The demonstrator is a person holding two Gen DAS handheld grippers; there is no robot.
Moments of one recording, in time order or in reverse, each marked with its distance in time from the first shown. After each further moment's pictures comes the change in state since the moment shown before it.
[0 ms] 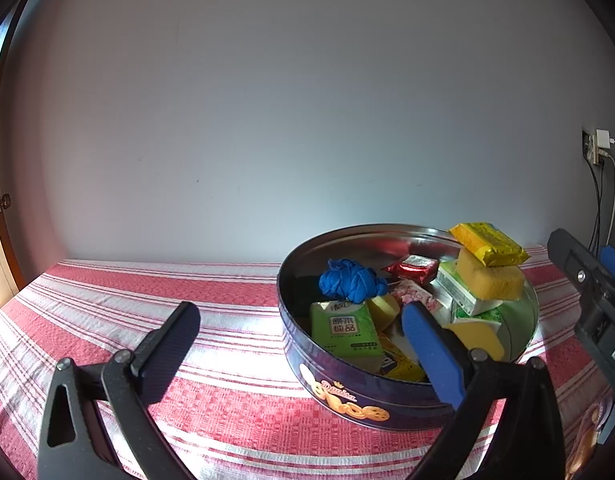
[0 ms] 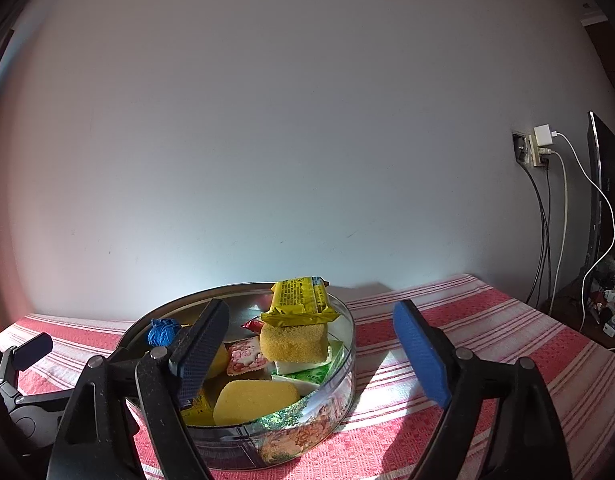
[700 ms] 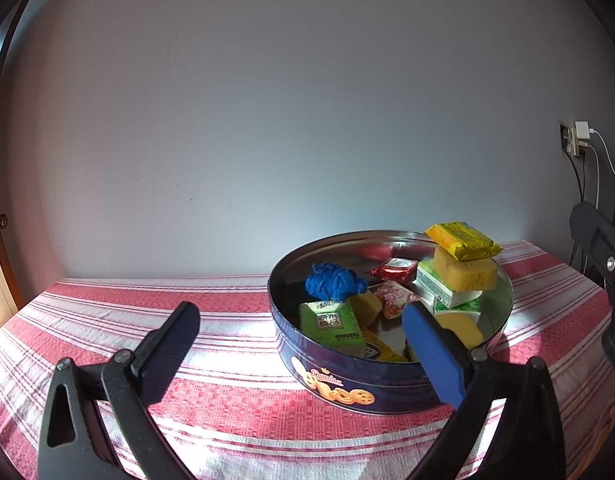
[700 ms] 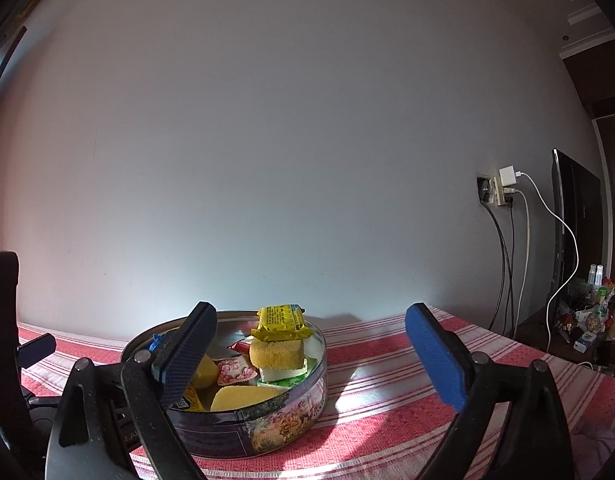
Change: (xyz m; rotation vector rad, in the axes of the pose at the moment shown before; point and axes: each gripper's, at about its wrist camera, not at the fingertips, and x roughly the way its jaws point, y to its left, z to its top) left arm -0.025 -0.004 -0.004 0.049 -0.059 -0.023; right arm -0.049 0.000 -0.004 -0.032 -0.155 -0.094
